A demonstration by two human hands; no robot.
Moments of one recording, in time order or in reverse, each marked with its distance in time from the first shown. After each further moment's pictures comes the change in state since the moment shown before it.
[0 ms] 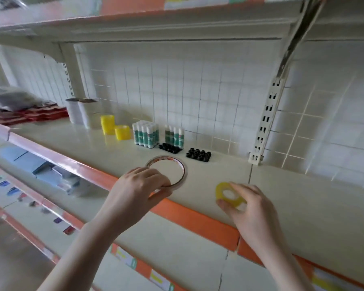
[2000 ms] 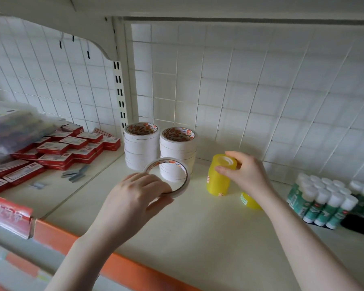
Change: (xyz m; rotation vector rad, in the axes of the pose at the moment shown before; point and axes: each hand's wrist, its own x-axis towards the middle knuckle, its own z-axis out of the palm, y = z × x) left_hand 0.033 -0.563 -0.049 -0.121 0.026 0.108; right_hand 0.321 -0.254 0.431 0.067 -0.110 0.224
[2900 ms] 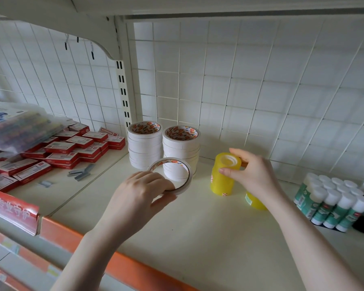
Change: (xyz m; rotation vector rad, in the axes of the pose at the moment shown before) left_hand 0.004 0.000 0.008 0.011 -0.018 -0.049; right_hand -0.002 0.003 -0.004 0.073 -0.013 -0.042
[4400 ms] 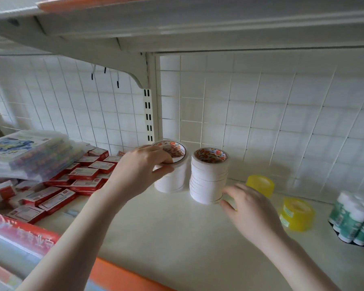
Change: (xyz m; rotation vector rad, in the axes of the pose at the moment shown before) left_hand 0.053 -0.091 -0.061 0.087 0.022 0.010; right_hand -0.040 -0.072 0.061 -0.512 0.018 -0.243
